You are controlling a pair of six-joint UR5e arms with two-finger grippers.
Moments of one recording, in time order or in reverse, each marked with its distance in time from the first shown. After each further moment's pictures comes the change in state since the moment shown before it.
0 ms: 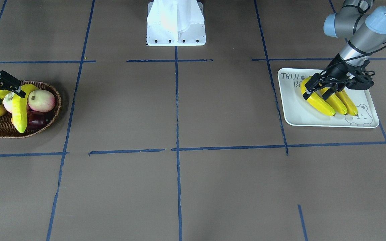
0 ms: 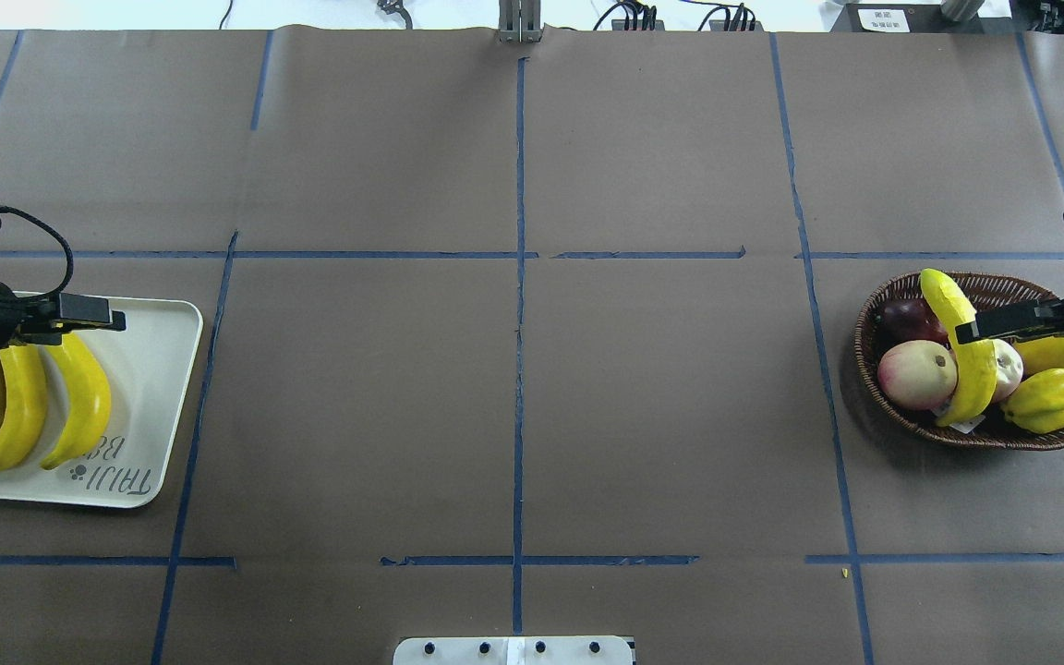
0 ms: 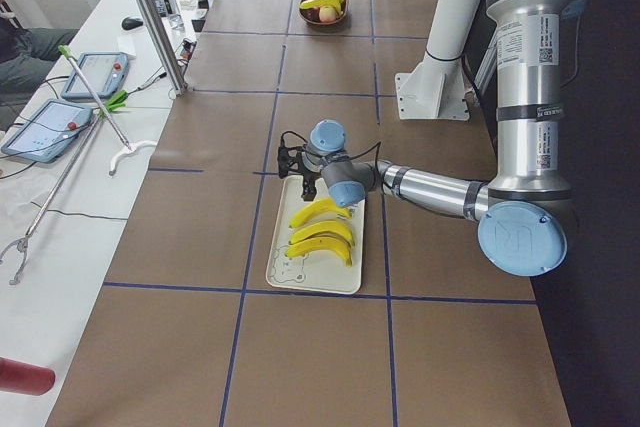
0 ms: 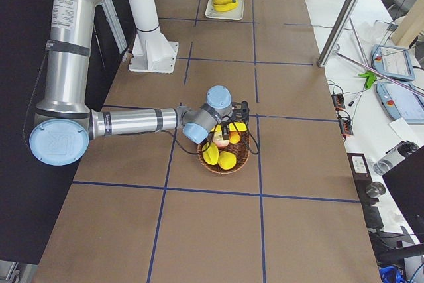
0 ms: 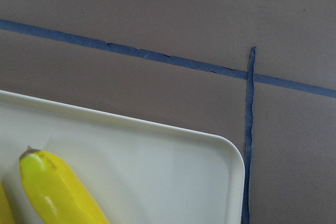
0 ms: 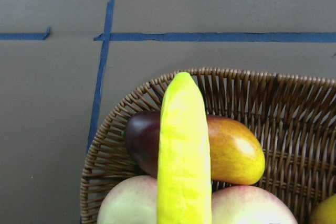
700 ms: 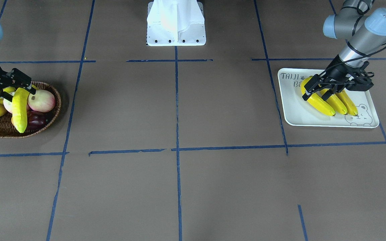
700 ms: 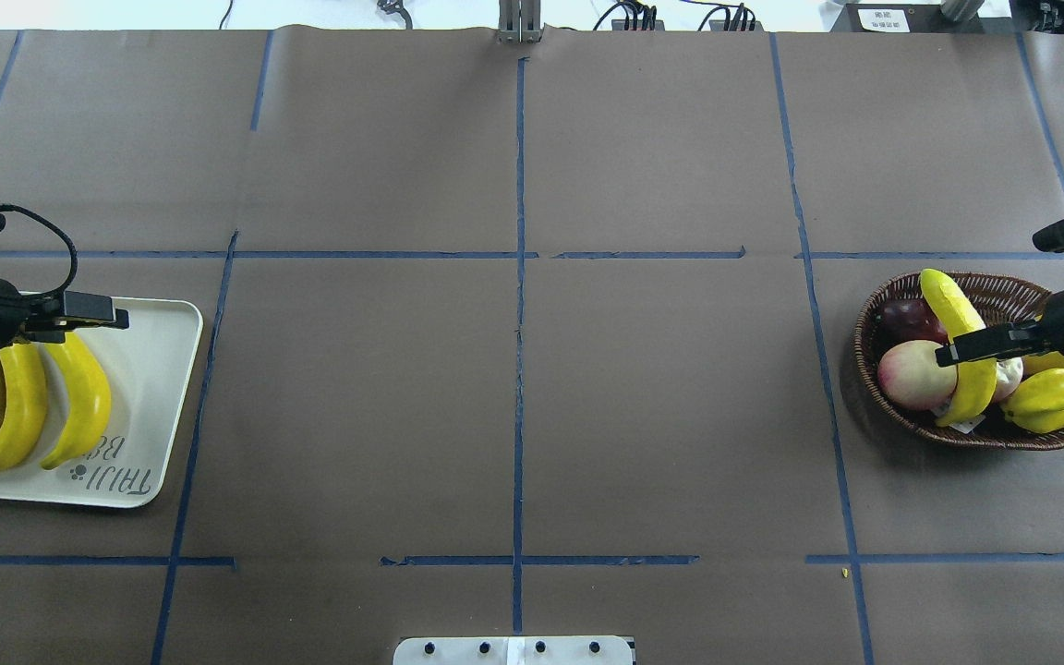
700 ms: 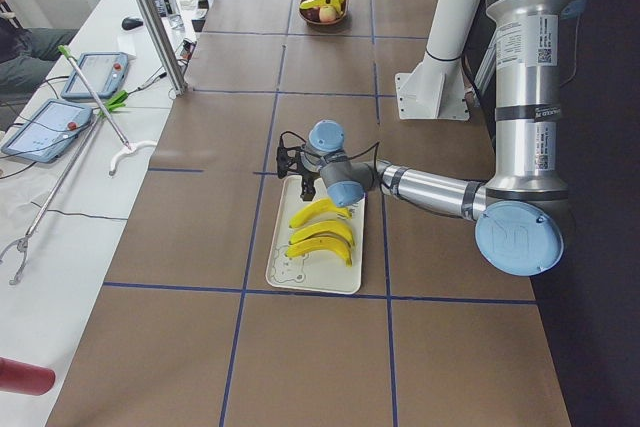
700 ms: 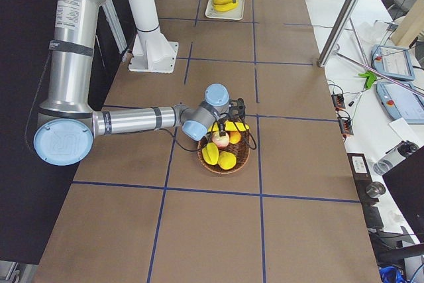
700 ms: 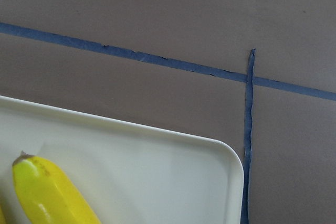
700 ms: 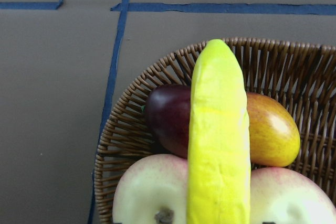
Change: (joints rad) left arm 0.001 -0.009 0.007 0.000 0.001 -0.003; right arm -0.044 -0.011 0.015 0.002 -0.004 -0.001
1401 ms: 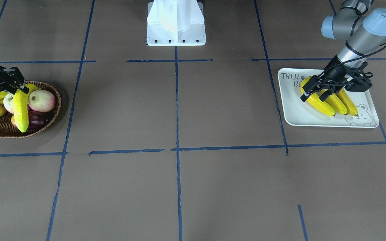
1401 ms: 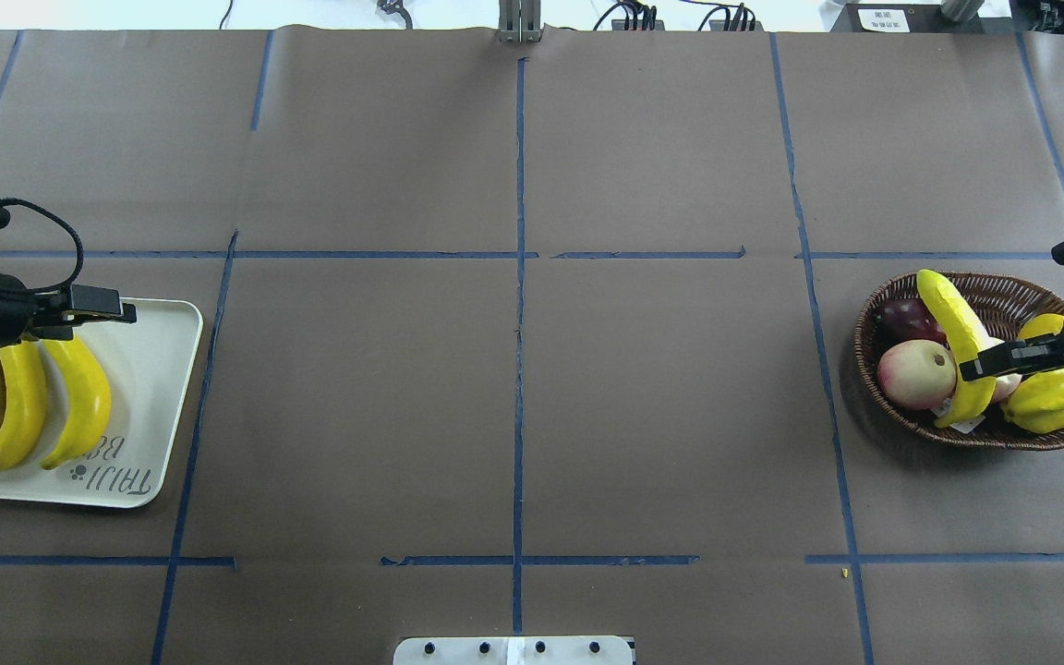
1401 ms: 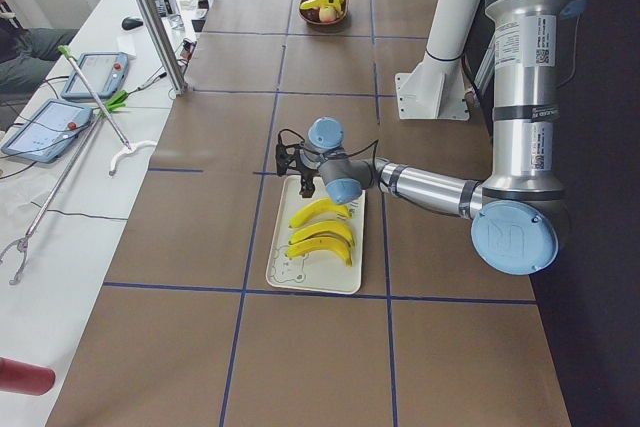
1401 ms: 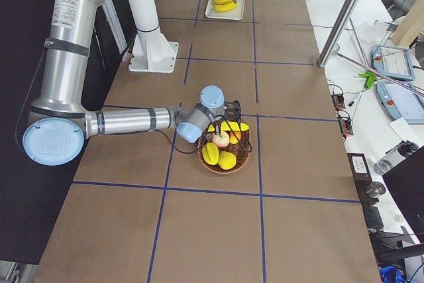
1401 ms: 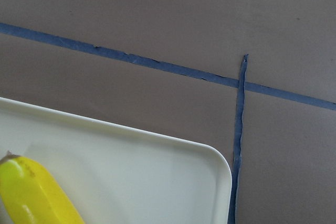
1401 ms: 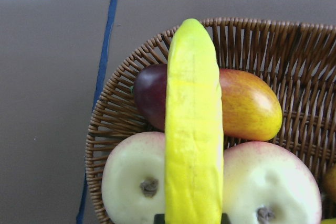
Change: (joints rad) left arm 0.004 -0.012 0.001 0.000 0.007 -0.041; right arm 0.000 -0.043 0.025 0.009 -0.001 -0.001
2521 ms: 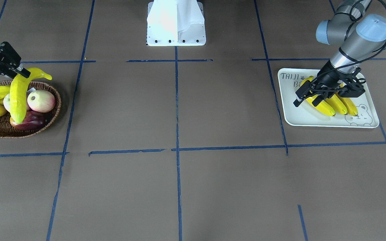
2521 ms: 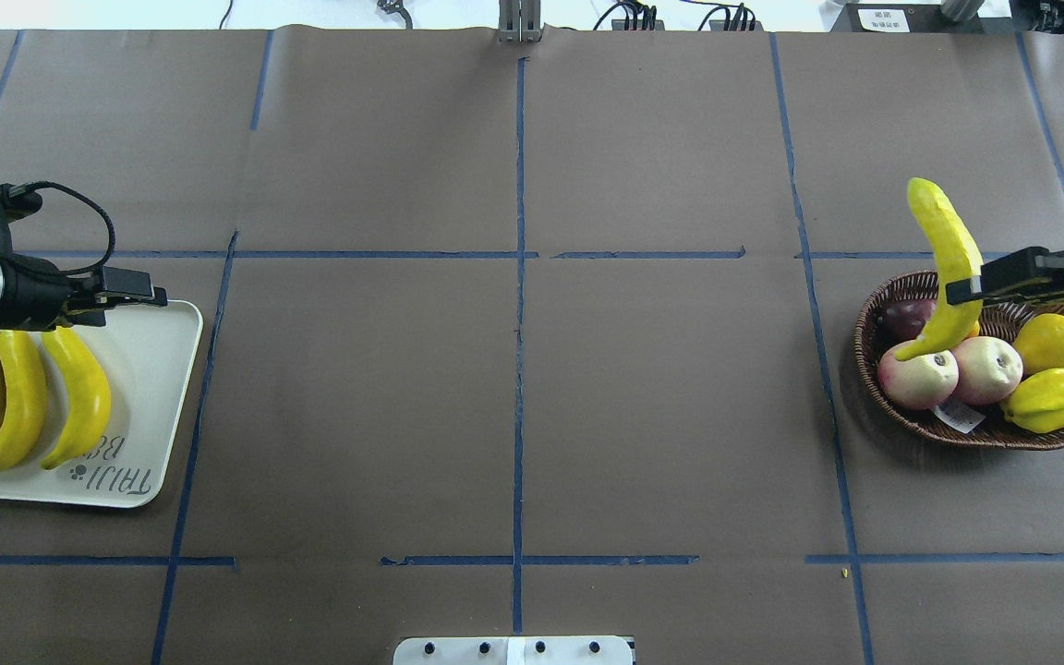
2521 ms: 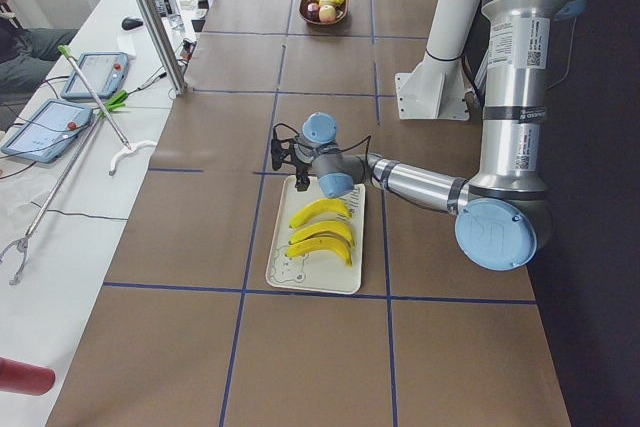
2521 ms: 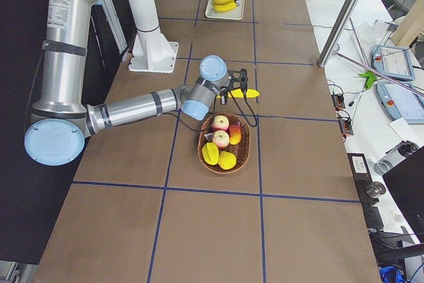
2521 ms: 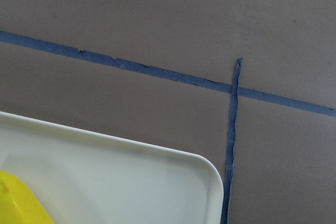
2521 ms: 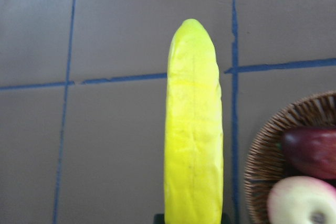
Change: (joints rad) left arm 0.015 -0.097 0.029 0.000 0.001 -0.109; right arm 0.102 0.159 0.173 0.009 0.115 0.362
